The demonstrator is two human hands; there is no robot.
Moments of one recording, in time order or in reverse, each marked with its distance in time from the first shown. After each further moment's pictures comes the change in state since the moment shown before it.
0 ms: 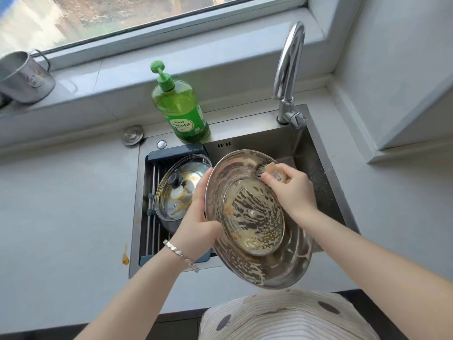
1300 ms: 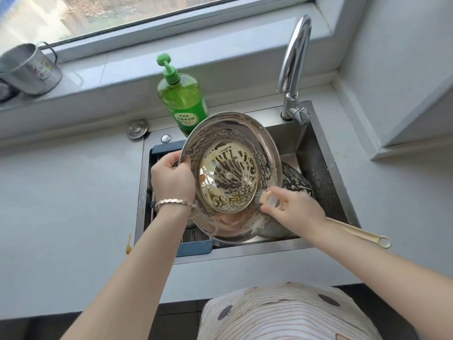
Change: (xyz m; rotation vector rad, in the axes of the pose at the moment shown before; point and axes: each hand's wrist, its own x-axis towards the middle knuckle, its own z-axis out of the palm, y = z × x) left_hand 0.033 0.027 -0.014 0.070 0.803 0.054; right_hand -0.033 0.019 -0.009 -0.464 -0.301 -0.241
